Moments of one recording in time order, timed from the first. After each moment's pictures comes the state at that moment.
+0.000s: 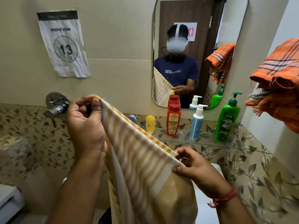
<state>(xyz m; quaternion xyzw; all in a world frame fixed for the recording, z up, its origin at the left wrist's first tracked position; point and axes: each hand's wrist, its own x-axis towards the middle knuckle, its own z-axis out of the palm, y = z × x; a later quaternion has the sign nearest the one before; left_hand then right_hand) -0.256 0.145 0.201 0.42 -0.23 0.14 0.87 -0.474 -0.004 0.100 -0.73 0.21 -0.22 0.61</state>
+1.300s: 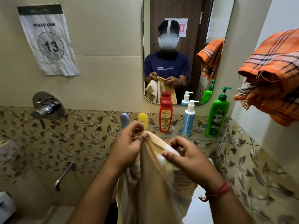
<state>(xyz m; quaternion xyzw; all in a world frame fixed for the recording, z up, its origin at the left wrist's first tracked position) -0.289 0.114 0.138 0.66 -0.52 -0.05 0.55 -0.474 0.011 0.130 -0.84 0.22 -0.30 0.40</state>
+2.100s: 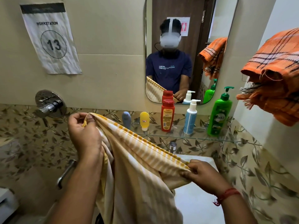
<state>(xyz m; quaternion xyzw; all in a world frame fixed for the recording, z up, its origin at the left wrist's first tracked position) -0.215 0.122 0.143 0.59 -0.09 0.13 0.79 -0.505 -0.055 0.036 -0.91 0.30 -0.13 0.23</state>
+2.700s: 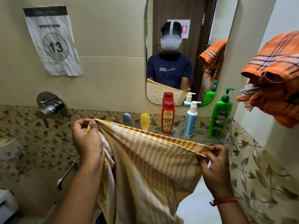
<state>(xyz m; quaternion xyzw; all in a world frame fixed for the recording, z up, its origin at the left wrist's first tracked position) -0.212 0.122 0.128 0.61 -0.09 0.11 0.78 -0.507 -0.052 0.034 -0.78 0.38 -0.49 0.11</state>
